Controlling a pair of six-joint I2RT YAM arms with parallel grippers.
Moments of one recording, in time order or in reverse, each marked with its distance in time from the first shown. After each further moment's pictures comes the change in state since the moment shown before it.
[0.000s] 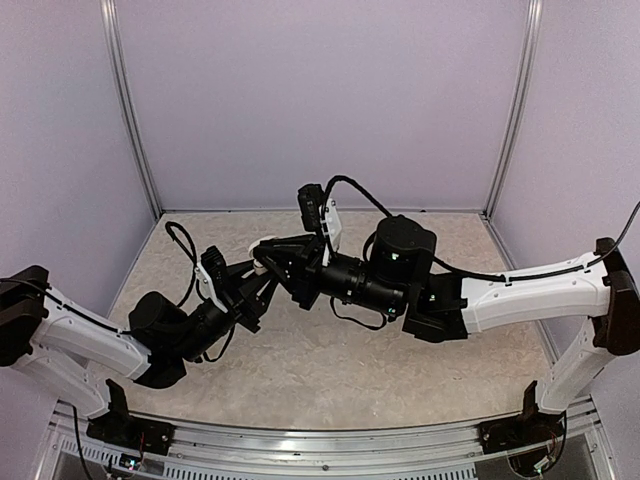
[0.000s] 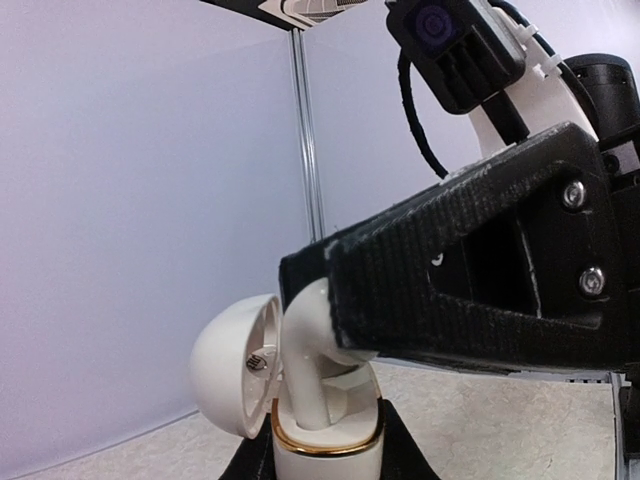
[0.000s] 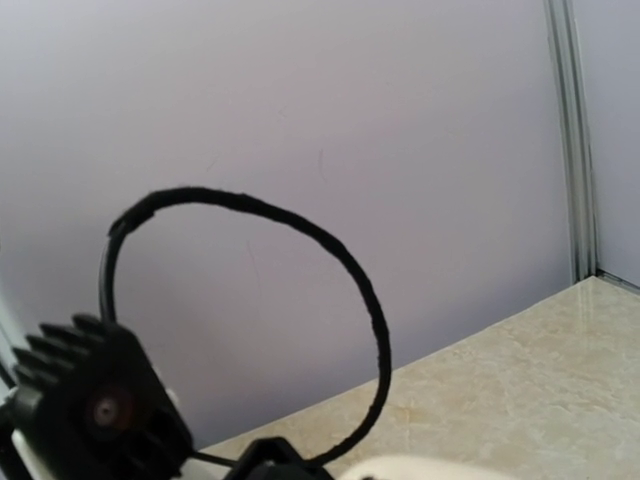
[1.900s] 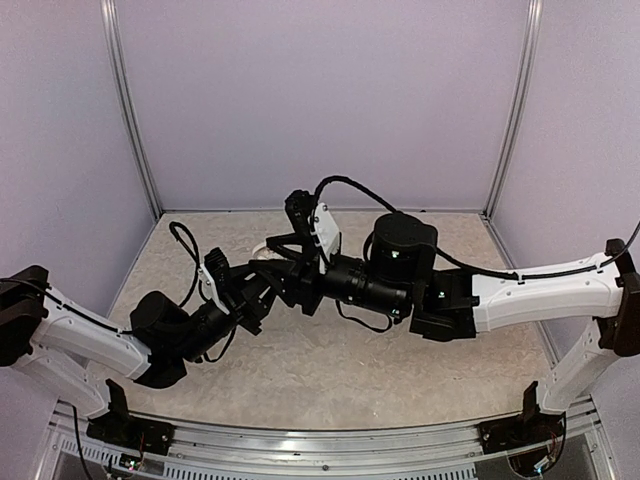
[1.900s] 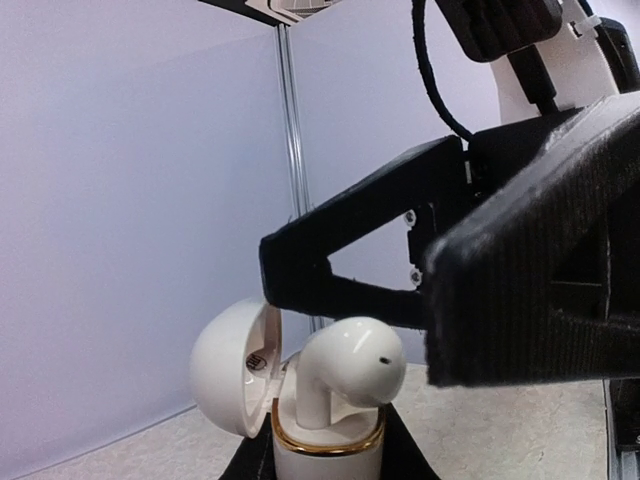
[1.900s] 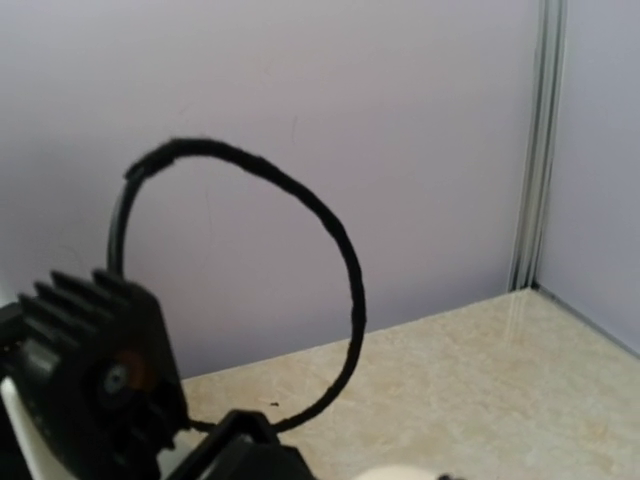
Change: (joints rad) left arm 0.000 0.000 0.002 -0.022 0.021 -0.003; right arm 0.027 -0.033 0.035 -0.142 0.065 -0.212
